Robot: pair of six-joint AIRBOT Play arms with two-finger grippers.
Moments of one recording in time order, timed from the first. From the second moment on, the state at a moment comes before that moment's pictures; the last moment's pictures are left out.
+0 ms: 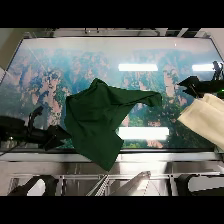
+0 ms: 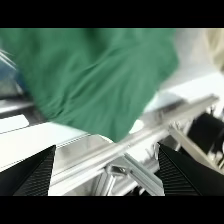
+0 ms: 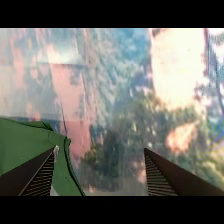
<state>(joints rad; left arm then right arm) 0.37 -0.96 0.47 -2.30 1.46 1.90 -0.44 -1.64 1.26 -0.66 1.07 1.07</state>
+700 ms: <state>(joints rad) 0.34 -0.87 0.15 -2.46 1.16 1.80 -0.41 -1.65 1.26 -0.60 1.06 1.02</state>
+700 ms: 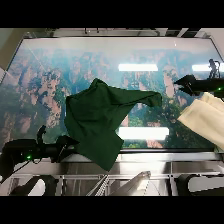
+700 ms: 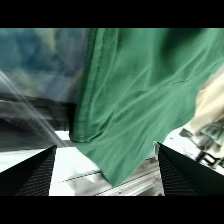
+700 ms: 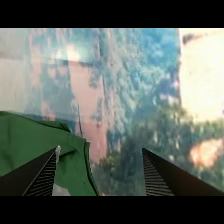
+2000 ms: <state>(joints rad) -0.04 -1.20 0.39 -2.51 0.97 1.82 -0.27 -1.91 1.26 -0.51 1.25 1.00</state>
